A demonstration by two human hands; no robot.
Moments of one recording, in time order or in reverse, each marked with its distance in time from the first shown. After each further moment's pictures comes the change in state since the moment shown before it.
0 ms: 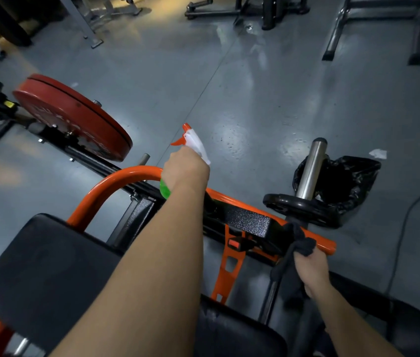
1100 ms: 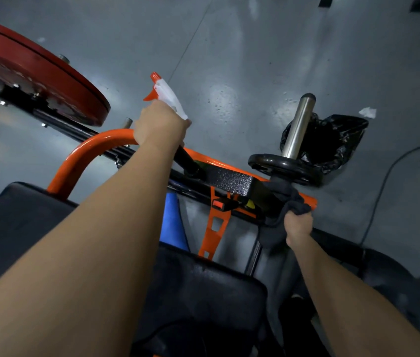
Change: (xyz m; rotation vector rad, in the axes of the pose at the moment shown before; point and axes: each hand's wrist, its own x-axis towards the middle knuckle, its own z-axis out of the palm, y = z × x) left_hand -0.008 0.001 -0.007 -0.076 -0.016 0.017; right_hand 0.035 0.034 0.006 0.240 0.228 0.258
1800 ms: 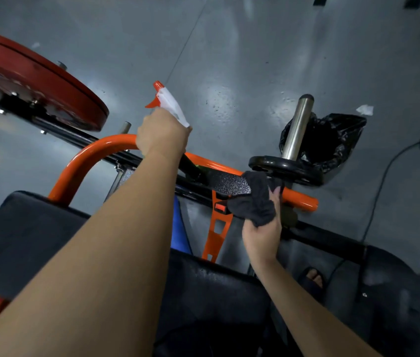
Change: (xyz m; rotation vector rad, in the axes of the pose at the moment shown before) left_hand 0.003 -0.003 0.005 0.045 0.048 0.011; right_hand -0.132 -0.006 0.033 -0.047 -0.064 -0.867
